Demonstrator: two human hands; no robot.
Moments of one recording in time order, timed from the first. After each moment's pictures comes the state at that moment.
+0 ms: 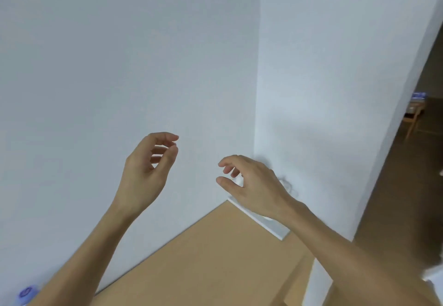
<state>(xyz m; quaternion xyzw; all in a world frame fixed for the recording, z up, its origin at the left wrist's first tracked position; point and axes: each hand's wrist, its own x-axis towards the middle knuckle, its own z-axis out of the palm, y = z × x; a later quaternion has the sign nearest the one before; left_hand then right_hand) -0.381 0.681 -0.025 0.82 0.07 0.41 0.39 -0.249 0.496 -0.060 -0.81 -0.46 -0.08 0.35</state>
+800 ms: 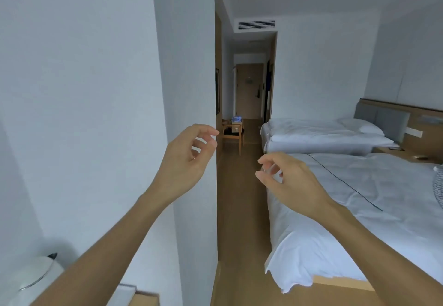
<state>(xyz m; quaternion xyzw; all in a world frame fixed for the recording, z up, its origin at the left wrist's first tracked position) -0.023 0.272 0.031 0.78 -0.29 0.28 0.48 -0.043 0.035 -0.012 -0.92 -0.10 -0.28 0.24</state>
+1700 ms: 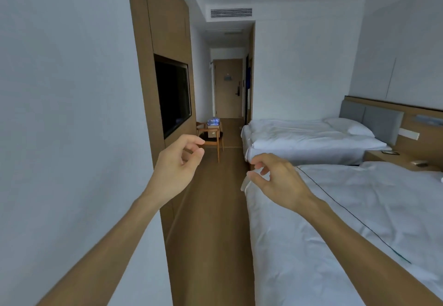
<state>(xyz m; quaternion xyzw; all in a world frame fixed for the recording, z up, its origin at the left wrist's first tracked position) 0.487 0.024 0.010 0.81 -0.28 0.24 0.45 0.443 -0.218 -0.021 -0.93 -0.05 -0.26 0.24</state>
